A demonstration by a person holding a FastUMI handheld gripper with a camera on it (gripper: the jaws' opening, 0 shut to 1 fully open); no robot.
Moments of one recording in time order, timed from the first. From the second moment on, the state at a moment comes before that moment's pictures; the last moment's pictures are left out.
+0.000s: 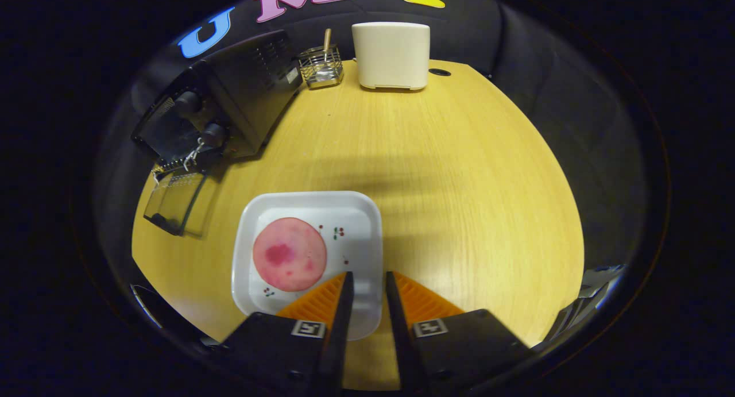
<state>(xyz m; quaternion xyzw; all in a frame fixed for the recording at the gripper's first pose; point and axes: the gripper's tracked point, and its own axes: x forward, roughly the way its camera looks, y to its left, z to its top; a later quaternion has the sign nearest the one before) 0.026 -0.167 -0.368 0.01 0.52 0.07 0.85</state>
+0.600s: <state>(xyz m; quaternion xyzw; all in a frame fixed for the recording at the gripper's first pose) 0.012 -0.163 -0.365 0.18 0.55 0.09 0.81</state>
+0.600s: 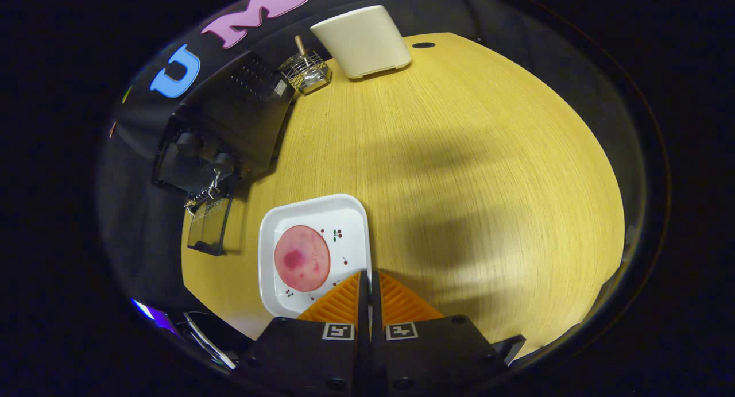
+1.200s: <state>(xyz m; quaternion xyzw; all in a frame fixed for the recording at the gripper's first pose) -0.029 -0.166 -0.321 0.34 0.49 0.02 0.80</state>
